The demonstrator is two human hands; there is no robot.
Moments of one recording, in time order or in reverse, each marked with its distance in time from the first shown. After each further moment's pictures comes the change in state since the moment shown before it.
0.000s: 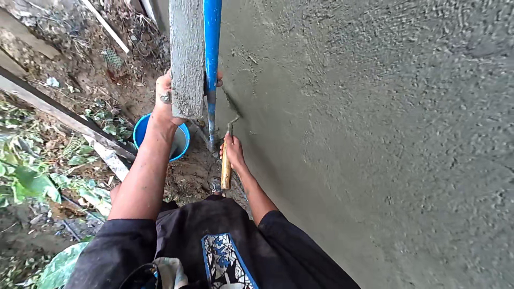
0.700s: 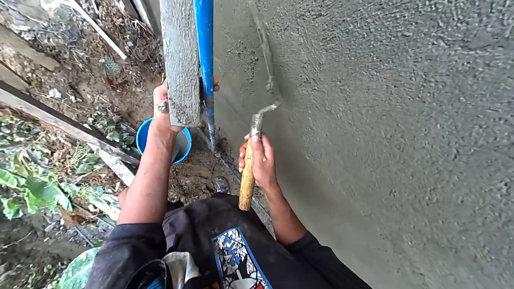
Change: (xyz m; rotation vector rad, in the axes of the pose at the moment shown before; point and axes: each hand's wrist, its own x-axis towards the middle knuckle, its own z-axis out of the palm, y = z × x) left_hand -0.005 -0.001 -0.005 0.014 -0.043 0.056; right_hand -0.115 -0.077 -0.036 0.170 -0.037 -0.444
